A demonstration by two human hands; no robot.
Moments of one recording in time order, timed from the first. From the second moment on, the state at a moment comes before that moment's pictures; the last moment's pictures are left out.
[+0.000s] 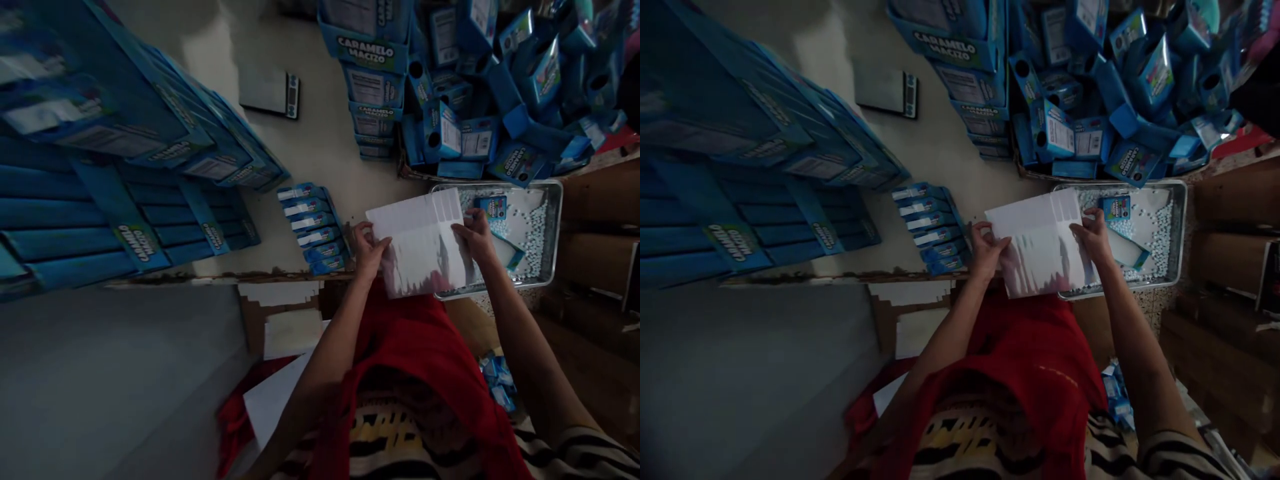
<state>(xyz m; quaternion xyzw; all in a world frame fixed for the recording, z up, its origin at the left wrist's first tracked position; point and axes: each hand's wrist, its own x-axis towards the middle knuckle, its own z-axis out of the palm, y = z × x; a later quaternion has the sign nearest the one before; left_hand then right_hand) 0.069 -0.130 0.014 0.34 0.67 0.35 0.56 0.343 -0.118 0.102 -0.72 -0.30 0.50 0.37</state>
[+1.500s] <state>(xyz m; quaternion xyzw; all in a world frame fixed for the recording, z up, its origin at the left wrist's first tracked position) 0.038 -0.060 0.156 0.67 0.54 0.22 0.45 0.259 -0.070 0.169 -0.55 -0.70 0.43 0.13</state>
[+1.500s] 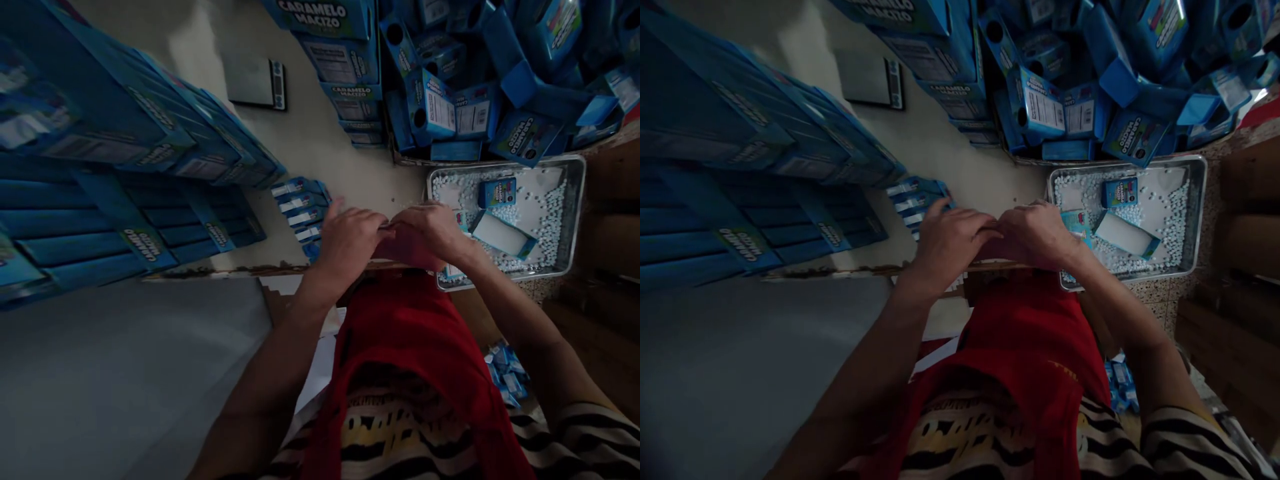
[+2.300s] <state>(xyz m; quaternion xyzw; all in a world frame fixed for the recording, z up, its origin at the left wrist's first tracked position) 0.067 -0.090 0.017 0.26 0.62 0.29 0.68 0.393 -0.082 0.063 -0.83 -0.41 0.37 0.06</state>
